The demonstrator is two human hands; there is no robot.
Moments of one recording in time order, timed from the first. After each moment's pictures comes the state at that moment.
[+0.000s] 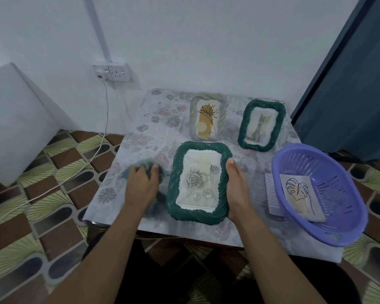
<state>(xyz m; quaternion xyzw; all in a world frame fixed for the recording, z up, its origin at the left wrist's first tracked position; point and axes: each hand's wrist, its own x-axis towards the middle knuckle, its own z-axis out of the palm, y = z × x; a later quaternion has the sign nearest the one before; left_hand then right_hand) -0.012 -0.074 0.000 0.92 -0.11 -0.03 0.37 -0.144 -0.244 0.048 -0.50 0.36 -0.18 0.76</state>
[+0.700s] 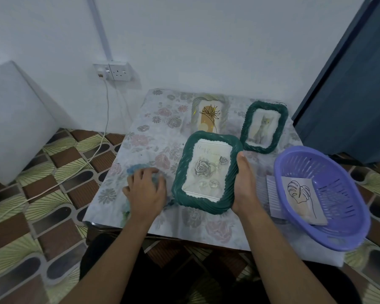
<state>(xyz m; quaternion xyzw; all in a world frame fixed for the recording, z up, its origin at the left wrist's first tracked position) -0.039 -0.075 0.000 0.93 -0.11 0.05 0.35 -0.126 -0.259 0.046 -0.44 0.37 -0.21 0.79</state>
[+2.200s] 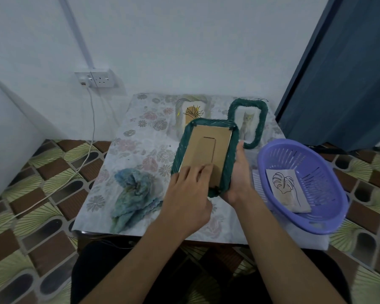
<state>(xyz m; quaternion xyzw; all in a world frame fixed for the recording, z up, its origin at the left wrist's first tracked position) -0.123 -0.136 0.080 0.86 -0.47 0.09 0.17 -0.148 -0.281 0.075 -0.36 0.24 -0.12 0.89</state>
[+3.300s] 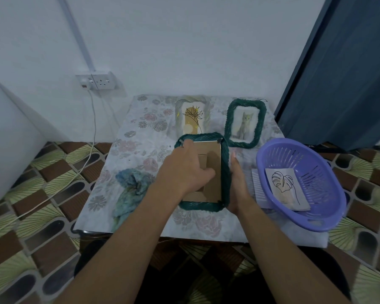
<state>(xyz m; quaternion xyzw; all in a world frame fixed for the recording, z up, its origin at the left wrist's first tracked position) -0.091 -0.159 0.136 0.91 -0.33 -0.09 0.23 -0.162 -0.288 0.037 -0.41 0.27 -0.08 0.87</state>
